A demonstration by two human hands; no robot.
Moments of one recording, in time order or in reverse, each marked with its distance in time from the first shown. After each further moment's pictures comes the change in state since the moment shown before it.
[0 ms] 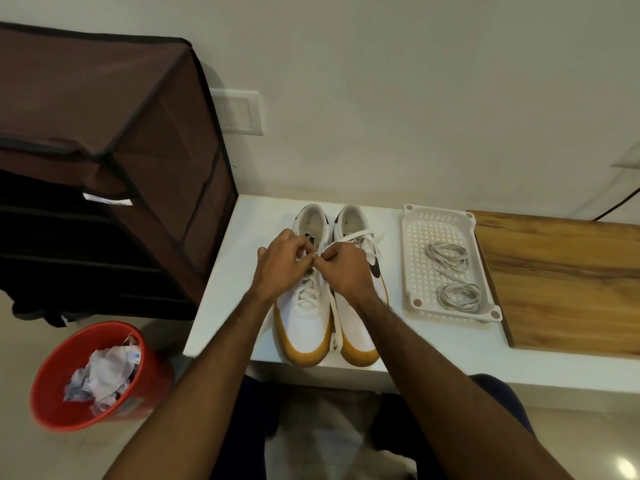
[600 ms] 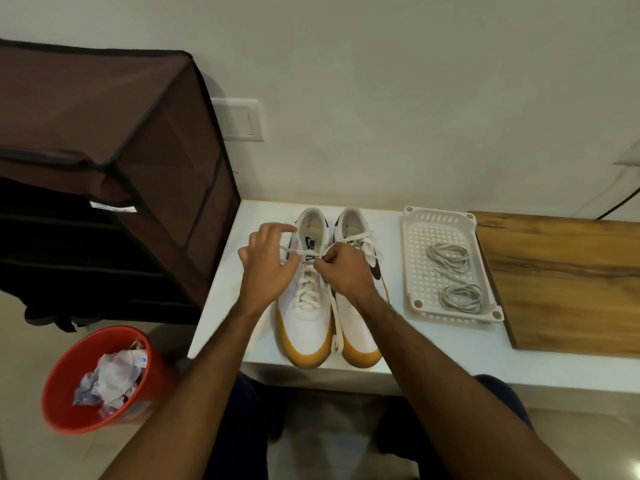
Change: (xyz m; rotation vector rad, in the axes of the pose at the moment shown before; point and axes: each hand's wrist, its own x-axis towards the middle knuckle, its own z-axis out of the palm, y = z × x) left_hand -0.018 -0.001 -0.019 -0.008 0.277 0.045; right_hand 0.002 0.000 -0.003 0.004 -0.034 0.027
